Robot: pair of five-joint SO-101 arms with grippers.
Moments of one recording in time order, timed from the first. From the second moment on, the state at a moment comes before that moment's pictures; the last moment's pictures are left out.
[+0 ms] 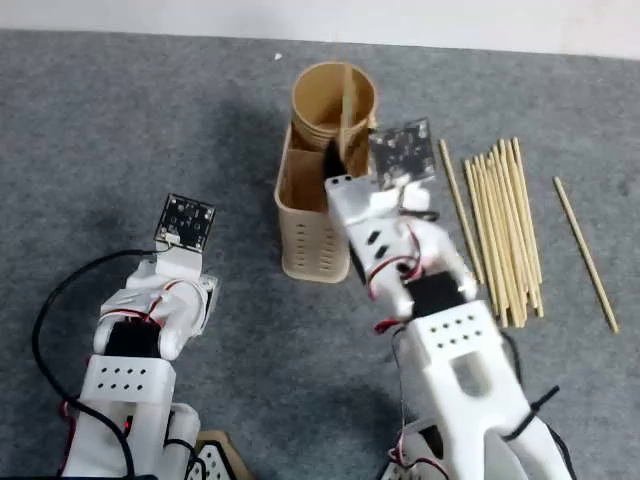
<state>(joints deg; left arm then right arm) -4.7 -59.9 75.0 44.2 -8.5 -23.8 -40.2 44.4 17.8 4.1</state>
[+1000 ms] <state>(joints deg) -4.7 -59.9 75.1 43.5 -8.5 16.7 5.1 20.6 48.4 42.2</state>
